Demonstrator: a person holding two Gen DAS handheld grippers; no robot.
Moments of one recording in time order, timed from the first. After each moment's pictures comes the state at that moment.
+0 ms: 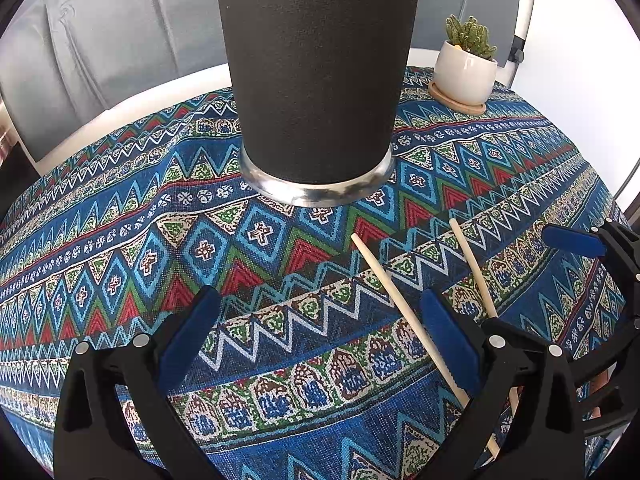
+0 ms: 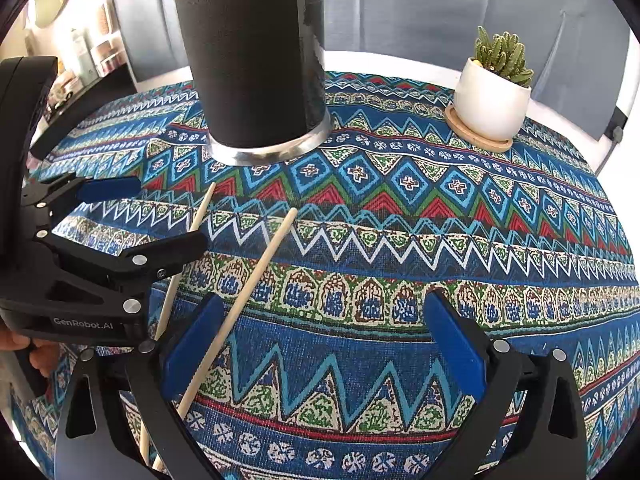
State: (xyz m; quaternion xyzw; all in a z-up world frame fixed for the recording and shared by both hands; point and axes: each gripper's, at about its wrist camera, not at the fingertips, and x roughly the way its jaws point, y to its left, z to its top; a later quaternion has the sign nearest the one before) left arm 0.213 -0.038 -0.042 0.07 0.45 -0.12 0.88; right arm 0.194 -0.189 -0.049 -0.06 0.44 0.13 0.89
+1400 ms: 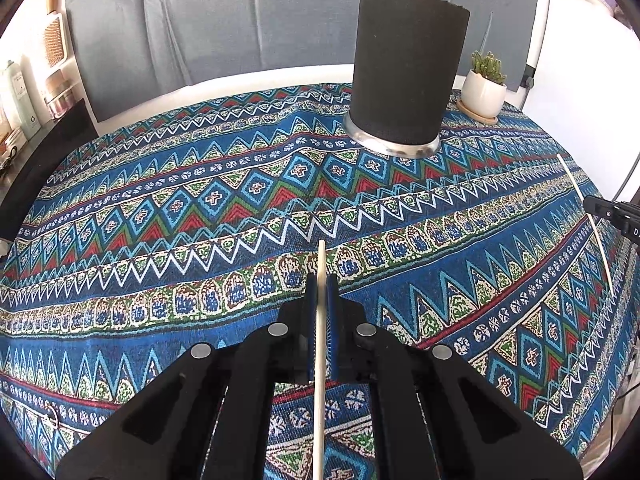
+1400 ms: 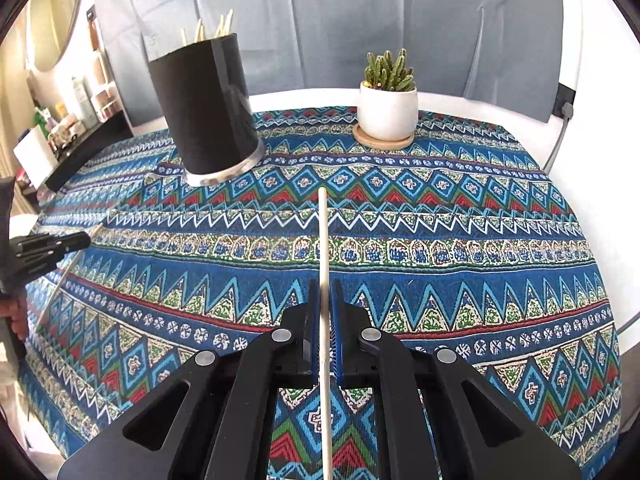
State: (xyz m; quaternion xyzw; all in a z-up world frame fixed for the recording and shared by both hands) left arm 0.117 0.064 -0.014 0.03 0.42 -0.08 0.90; right arm 0.130 -0.286 -0.012 -0.01 0.39 0.11 0.91
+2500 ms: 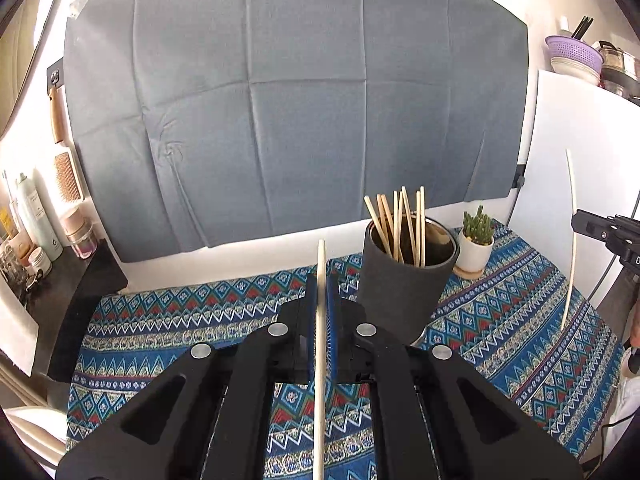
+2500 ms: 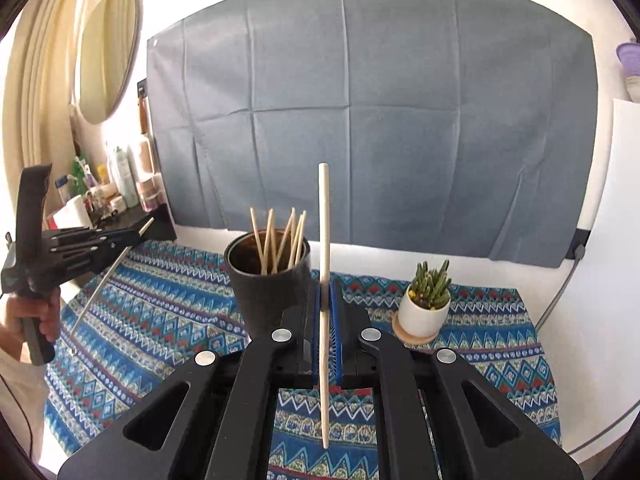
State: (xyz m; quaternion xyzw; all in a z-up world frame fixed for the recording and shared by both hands) left arm 0.177 0.057 0.161 0.04 0.26 -0.09 0.96; right arm 0.170 -0.232 0.162 -0.03 0.23 0.17 0.96
